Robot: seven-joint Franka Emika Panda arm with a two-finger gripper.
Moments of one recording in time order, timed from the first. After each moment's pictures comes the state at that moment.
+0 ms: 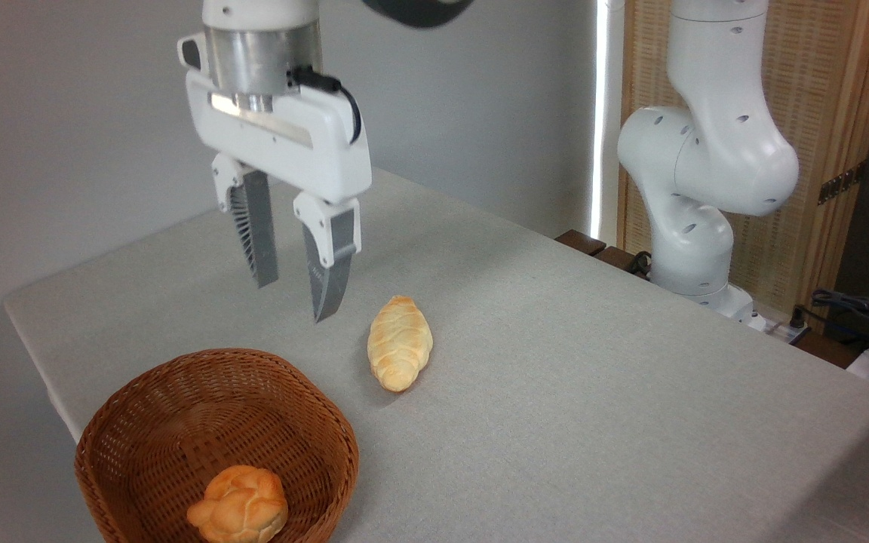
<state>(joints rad) -0.06 0.00 -0.01 -1.70 -0.06 1.85 0.55</state>
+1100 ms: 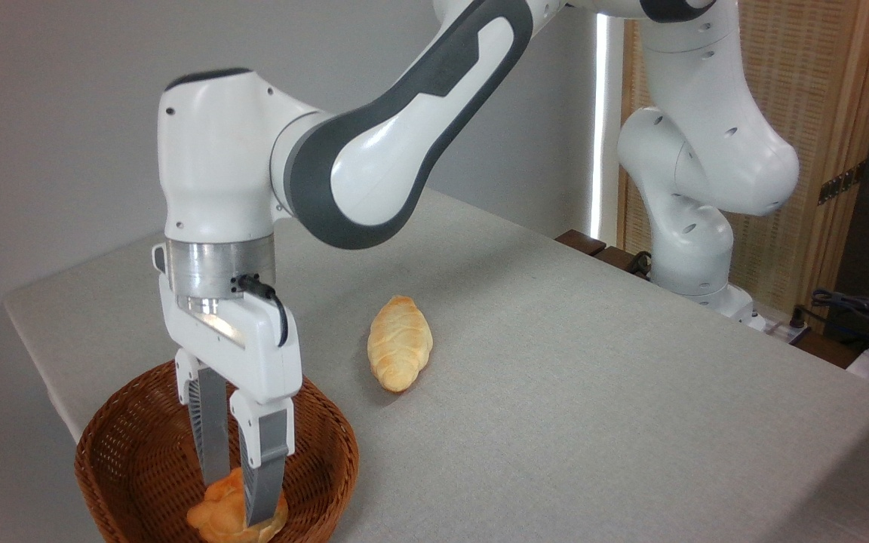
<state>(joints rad) -0.05 0.29 -0.02 -1.75 0.25 2.32 0.53</state>
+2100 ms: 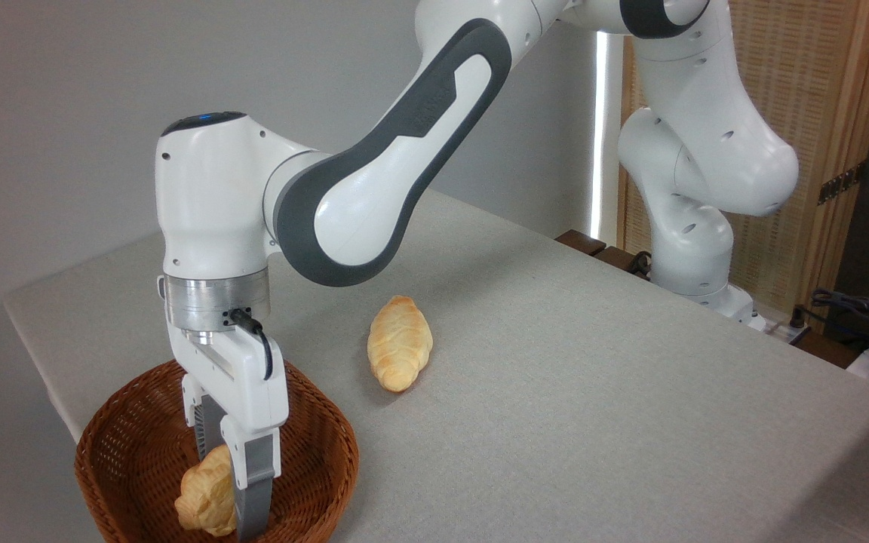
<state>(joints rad) -0.07 0.35 -0.02 -1.74 0.25 2.36 0.57</state>
